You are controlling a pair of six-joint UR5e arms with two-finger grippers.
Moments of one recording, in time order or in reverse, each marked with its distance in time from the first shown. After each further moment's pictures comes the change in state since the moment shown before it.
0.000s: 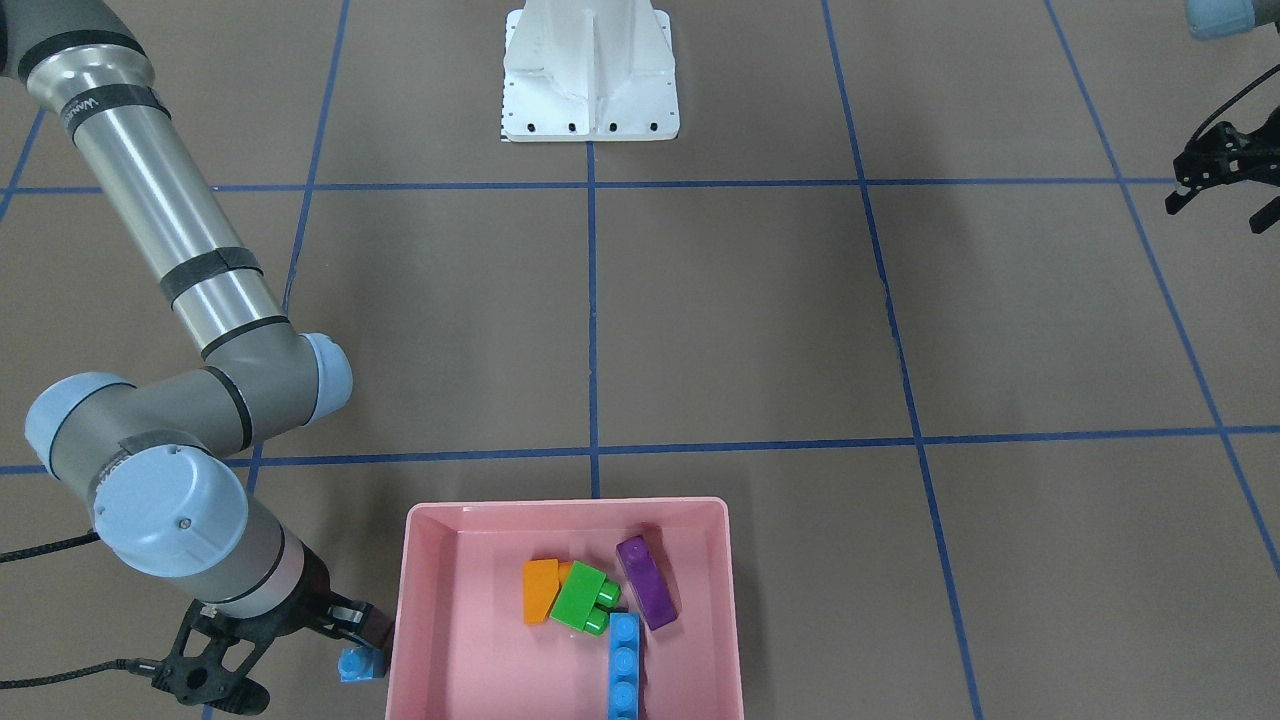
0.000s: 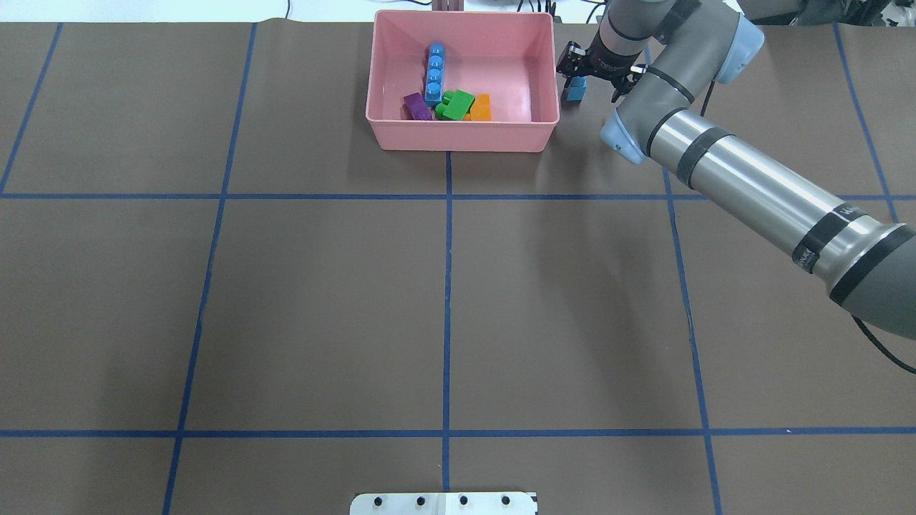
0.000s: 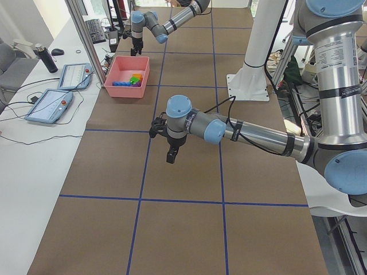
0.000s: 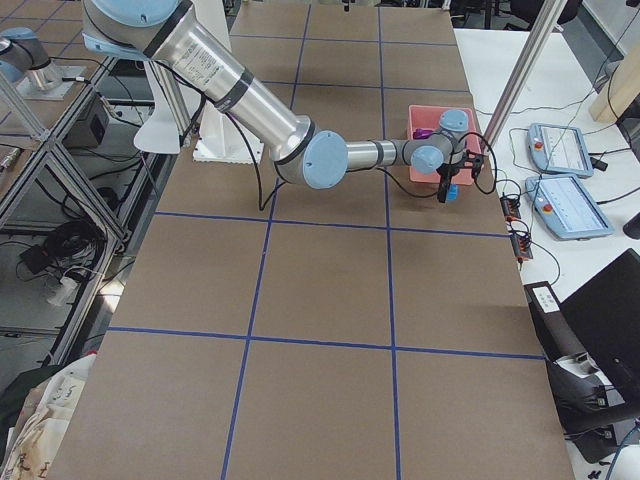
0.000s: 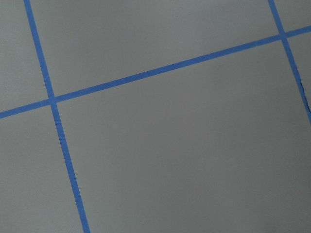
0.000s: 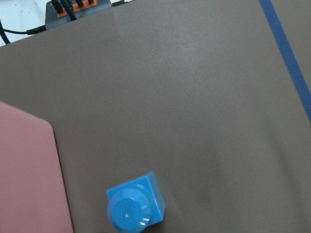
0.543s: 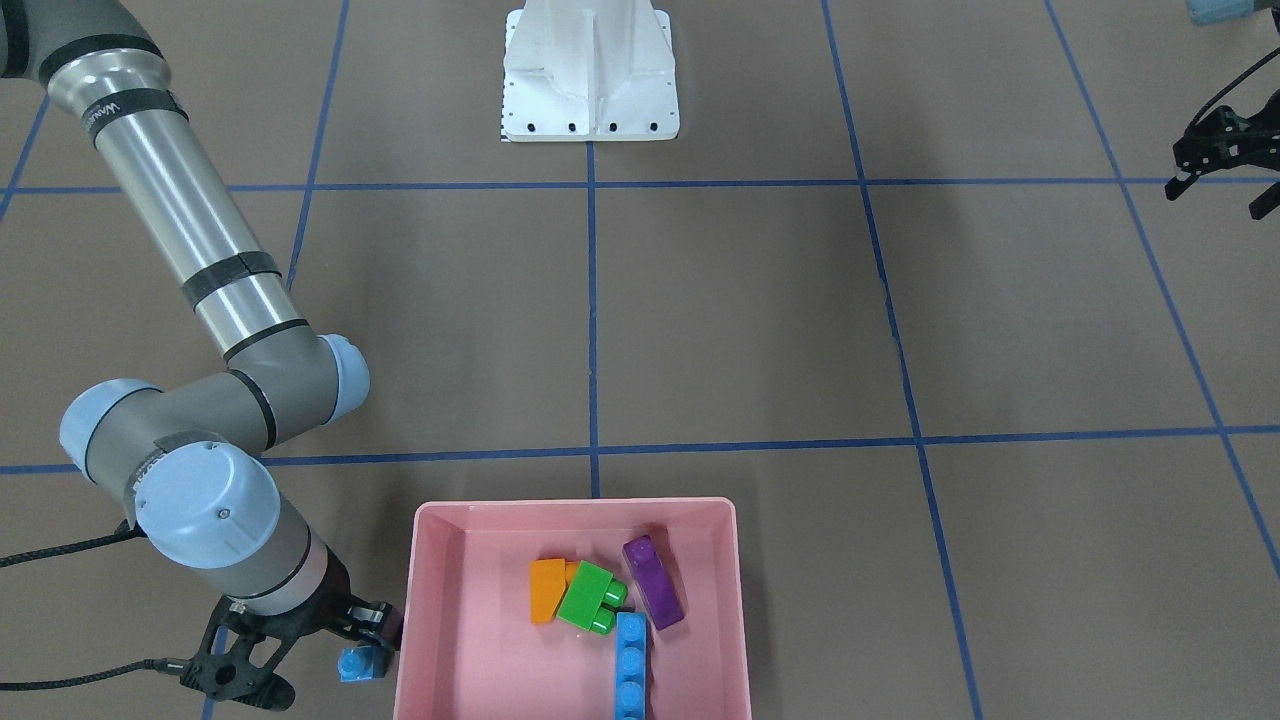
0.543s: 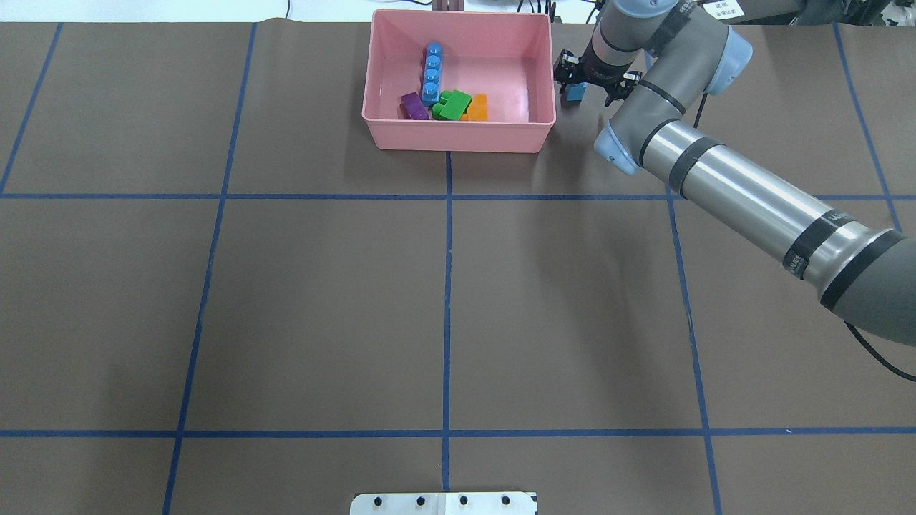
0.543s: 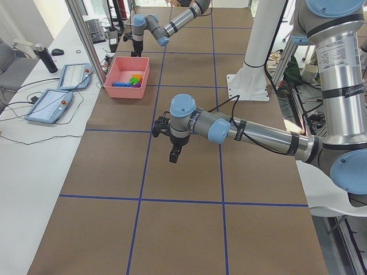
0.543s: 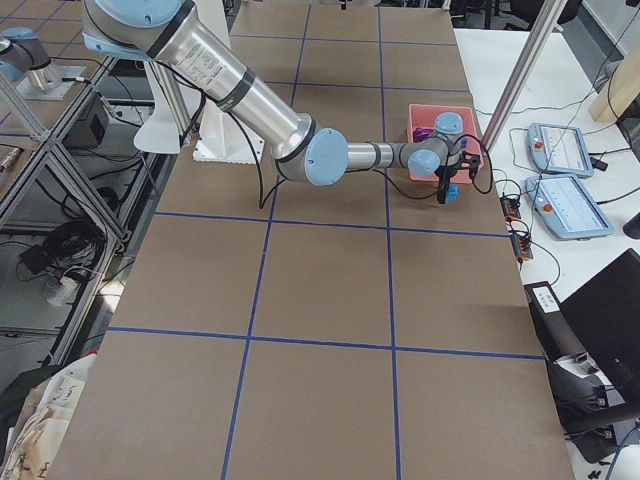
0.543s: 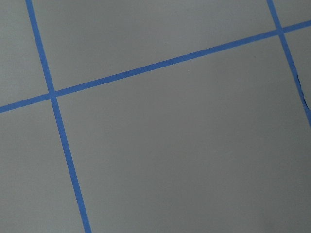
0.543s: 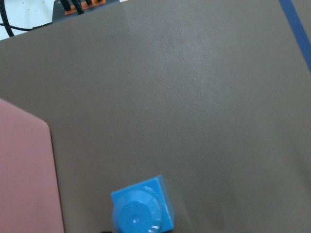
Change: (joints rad) left arm -0.001 0.016 -0.023 -0.002 0.000 0.000; right arm -0.022 0.006 -0.045 0.072 -0.042 0.006
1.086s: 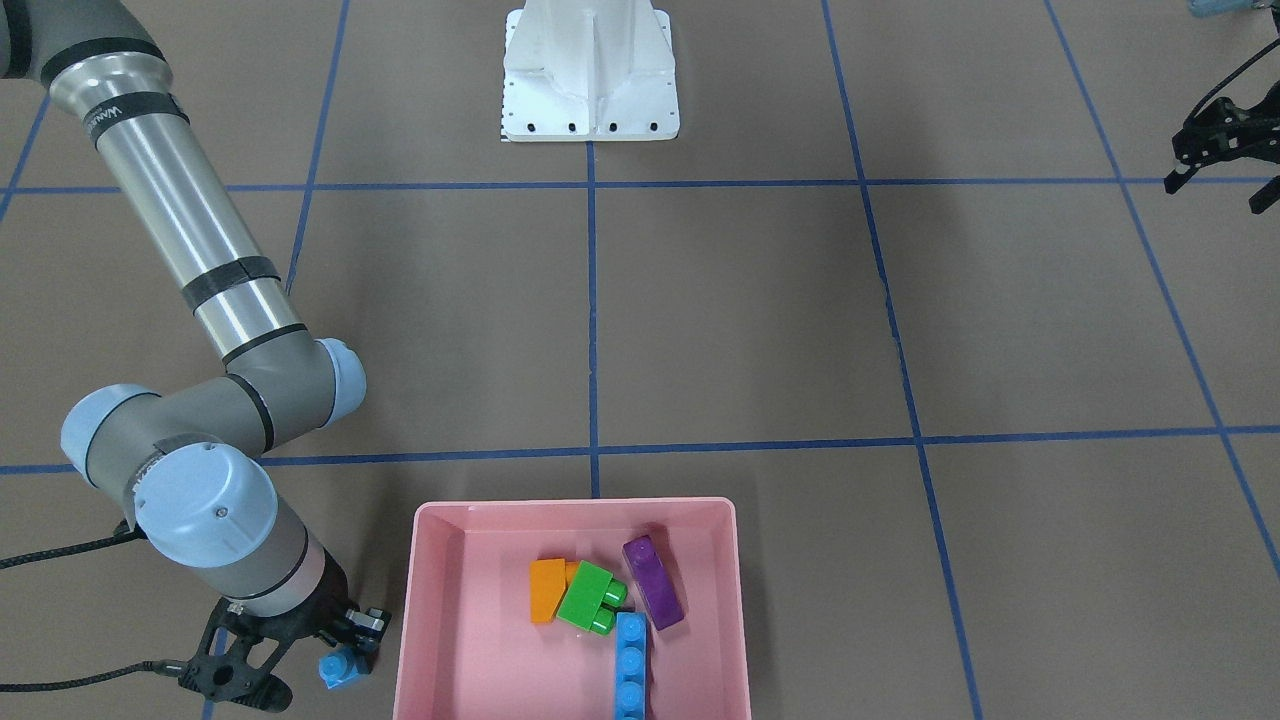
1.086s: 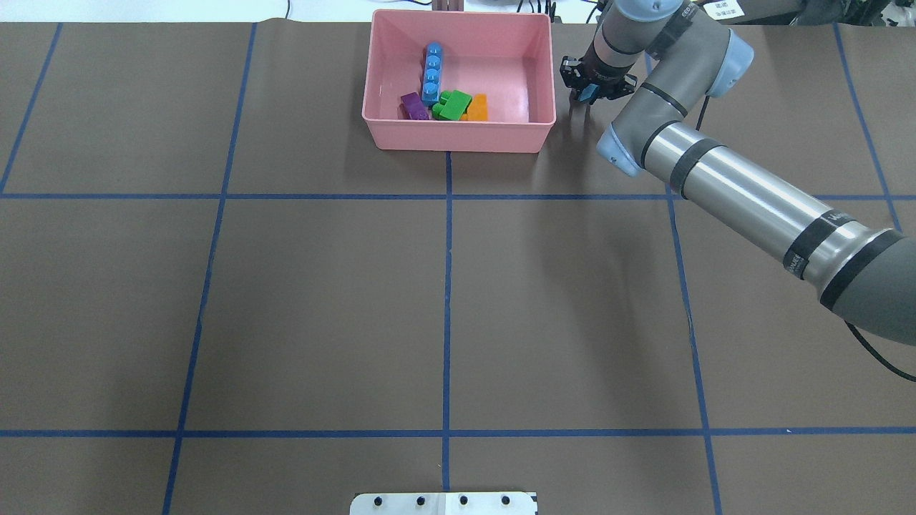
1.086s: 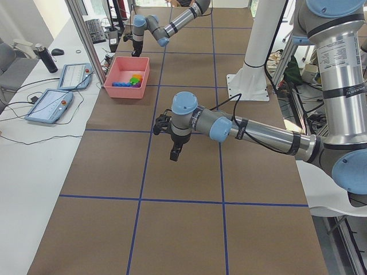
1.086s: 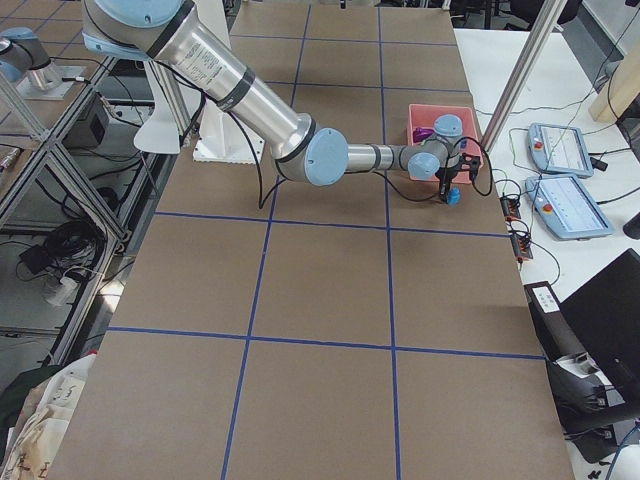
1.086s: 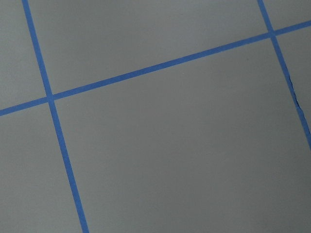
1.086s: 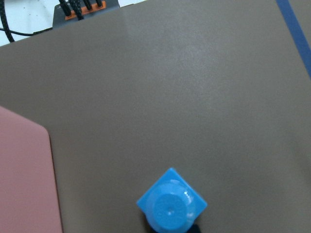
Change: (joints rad) left arm -0.001 0.012 -0.021 0.000 0.001 0.000; right arm 0.004 0.003 -0.010 0.015 -0.002 0.003
